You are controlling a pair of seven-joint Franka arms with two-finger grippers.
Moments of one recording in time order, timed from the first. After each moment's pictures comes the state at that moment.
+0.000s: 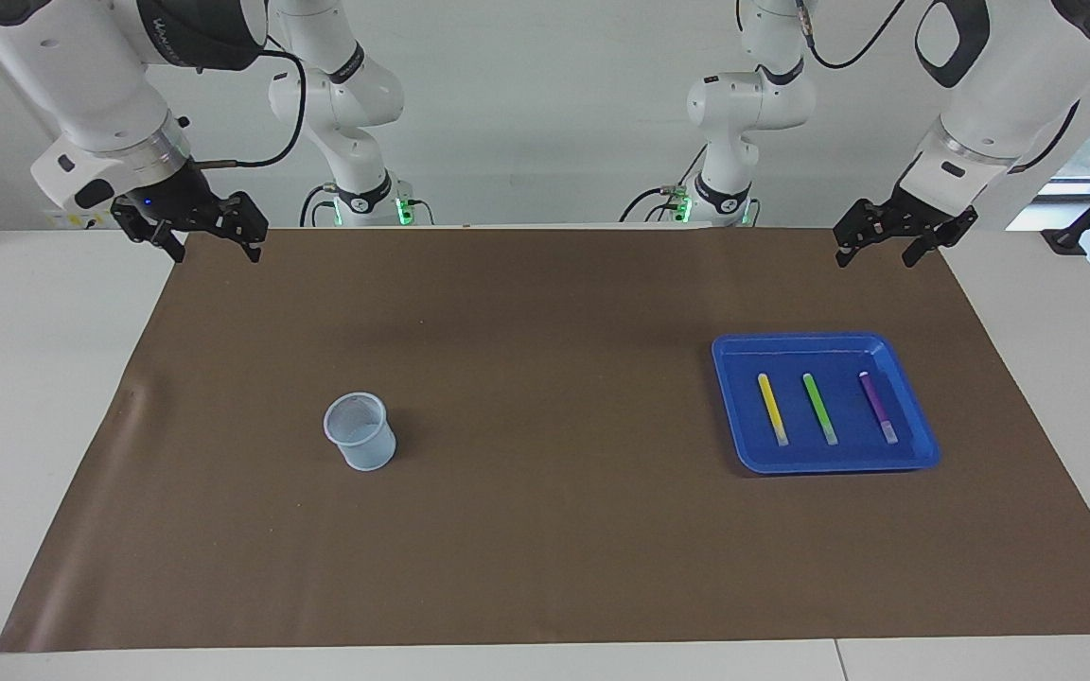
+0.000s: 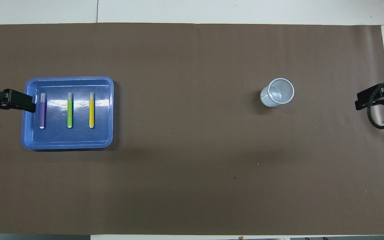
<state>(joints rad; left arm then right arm) -0.06 -0.02 -0.01 -1.62 -0.03 1.55 0.00 0.05 0.05 -0.09 -1.50 -0.03 1.43 -0.04</state>
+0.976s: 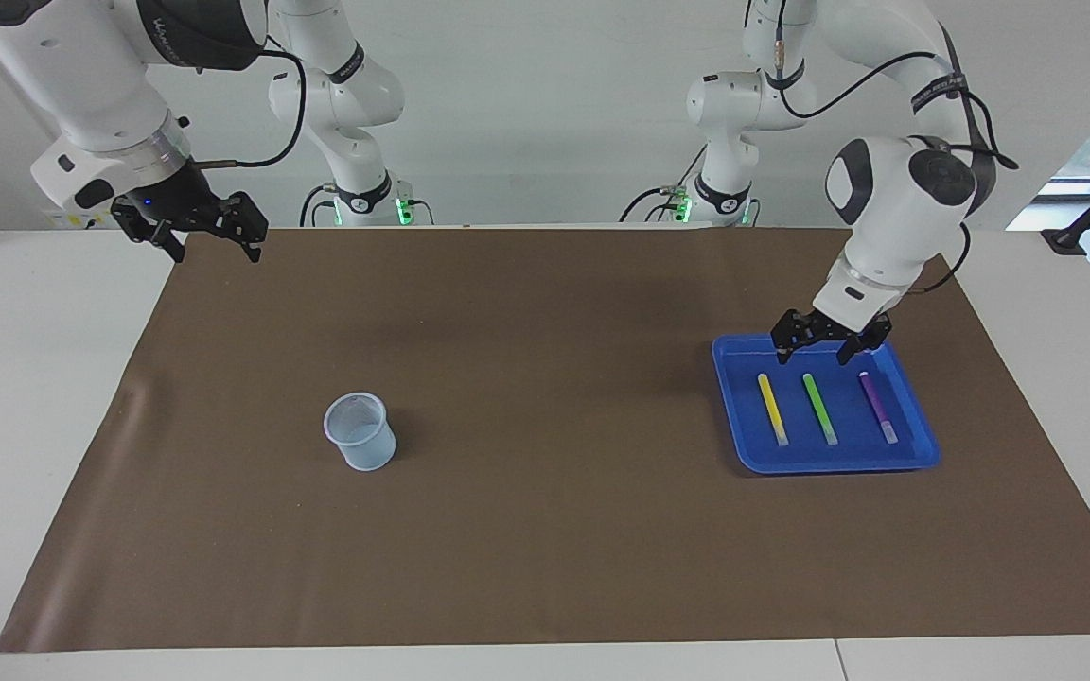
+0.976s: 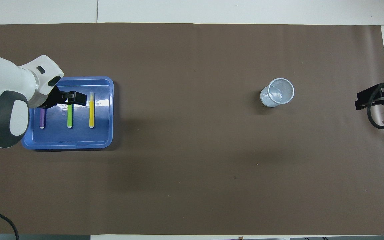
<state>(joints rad) -0.11 0.11 -0.03 -1.96 -0.03 2.12 -0.03 0.05 0.05 -0.09 -1.50 -0.03 1.43 -0.04</state>
